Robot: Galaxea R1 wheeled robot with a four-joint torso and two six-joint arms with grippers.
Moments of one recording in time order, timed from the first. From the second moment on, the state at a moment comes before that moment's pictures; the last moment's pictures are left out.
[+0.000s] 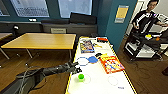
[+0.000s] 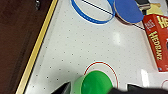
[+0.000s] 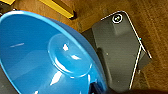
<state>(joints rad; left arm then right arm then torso) 0.29 2.76 -1.90 0.61 0.78 -1.26 -1.58 2.49 -1.90 -0.07 0.43 0.06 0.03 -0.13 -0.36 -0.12</state>
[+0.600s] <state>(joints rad) 0.29 2.86 -2.04 0.61 0.84 -1.26 -1.57 2.50 -1.90 -0.07 0.42 0.06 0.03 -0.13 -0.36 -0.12</state>
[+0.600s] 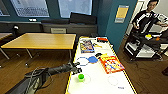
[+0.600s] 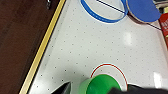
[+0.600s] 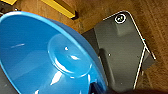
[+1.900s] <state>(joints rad) 0.36 2.87 -2.10 0.62 0.84 -1.25 -1.57 2.52 -1.92 -0.08 0.42 0.05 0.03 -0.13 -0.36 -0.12</state>
